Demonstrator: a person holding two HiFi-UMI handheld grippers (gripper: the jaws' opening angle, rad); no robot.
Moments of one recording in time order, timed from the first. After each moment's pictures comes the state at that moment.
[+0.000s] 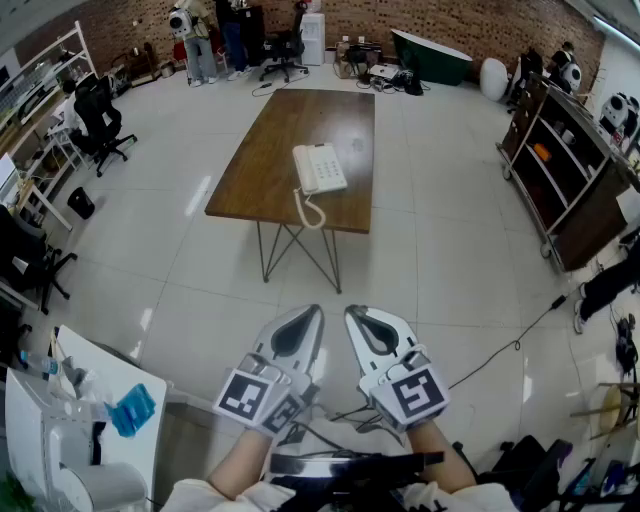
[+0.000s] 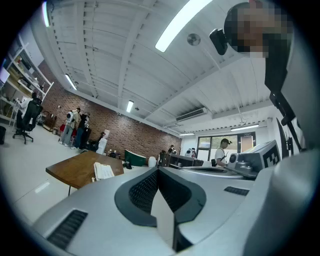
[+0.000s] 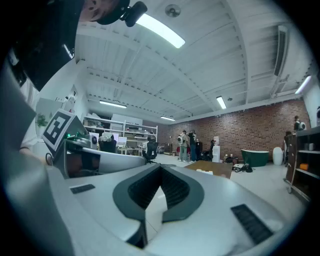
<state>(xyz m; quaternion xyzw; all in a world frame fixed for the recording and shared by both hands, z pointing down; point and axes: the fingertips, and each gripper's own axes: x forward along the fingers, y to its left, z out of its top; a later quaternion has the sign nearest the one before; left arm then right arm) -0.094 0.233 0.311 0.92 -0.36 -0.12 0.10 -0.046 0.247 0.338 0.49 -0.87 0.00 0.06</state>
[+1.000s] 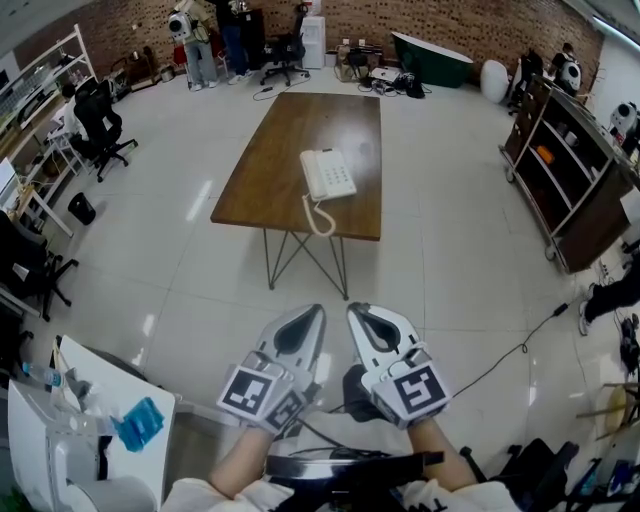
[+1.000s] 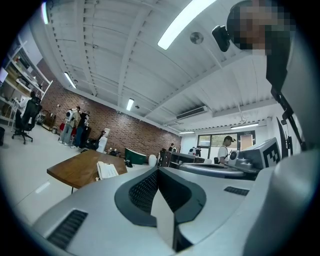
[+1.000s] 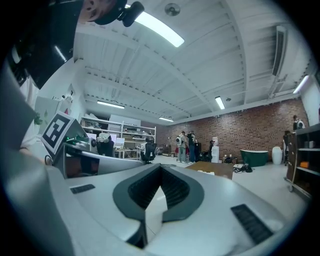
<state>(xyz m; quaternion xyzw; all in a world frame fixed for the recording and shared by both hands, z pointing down) -0.118 0.197 0.326 0.92 -0.36 -0.10 0.09 -0.069 0.210 0.346 0.50 -0.87 0.00 0.05</state>
